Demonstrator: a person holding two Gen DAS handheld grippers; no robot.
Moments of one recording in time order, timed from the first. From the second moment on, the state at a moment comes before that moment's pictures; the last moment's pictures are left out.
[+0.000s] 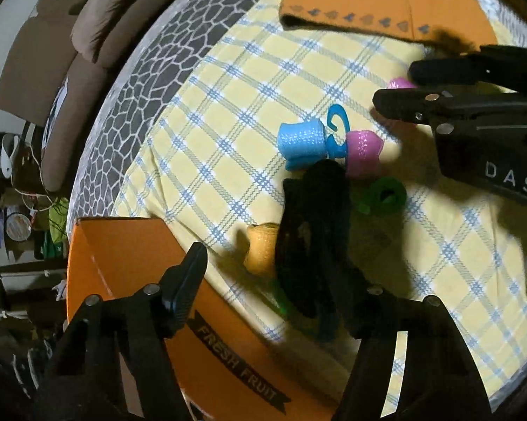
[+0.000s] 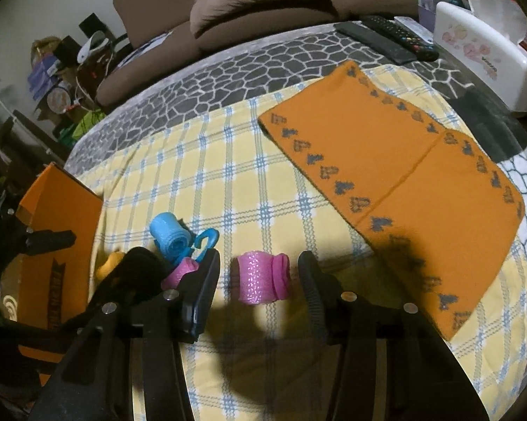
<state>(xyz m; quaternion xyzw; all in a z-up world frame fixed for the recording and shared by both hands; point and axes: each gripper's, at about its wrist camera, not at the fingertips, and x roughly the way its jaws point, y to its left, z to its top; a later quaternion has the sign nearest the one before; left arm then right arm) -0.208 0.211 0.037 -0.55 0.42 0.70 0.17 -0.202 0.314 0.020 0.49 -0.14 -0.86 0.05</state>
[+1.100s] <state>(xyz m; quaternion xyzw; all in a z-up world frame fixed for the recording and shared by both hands) -0.167 0.128 0.129 -0.53 0.26 0.79 0.20 -0.158 0.274 0.093 0.45 -0.18 -0.87 0.12</state>
